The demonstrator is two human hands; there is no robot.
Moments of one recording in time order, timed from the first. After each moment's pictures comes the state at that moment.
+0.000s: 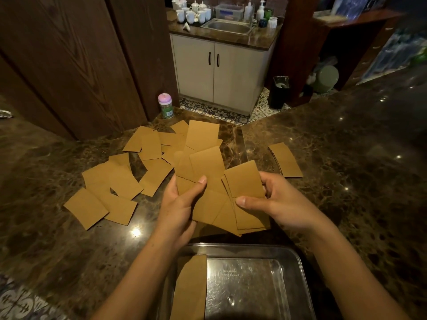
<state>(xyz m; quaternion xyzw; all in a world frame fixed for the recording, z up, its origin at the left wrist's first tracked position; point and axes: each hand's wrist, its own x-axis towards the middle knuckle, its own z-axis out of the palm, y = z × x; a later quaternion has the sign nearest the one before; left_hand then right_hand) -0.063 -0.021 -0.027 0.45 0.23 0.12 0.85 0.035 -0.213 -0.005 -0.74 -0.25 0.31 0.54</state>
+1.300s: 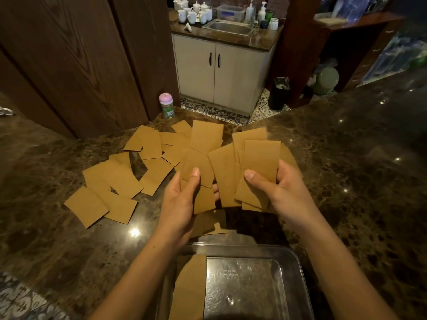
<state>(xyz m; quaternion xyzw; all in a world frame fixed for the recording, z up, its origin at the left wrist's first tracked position) -0.062 -0.025 -0.022 0.49 0.21 0.13 0.84 0.028 -0.203 0.003 -0.72 -0.18 0.16 0.65</state>
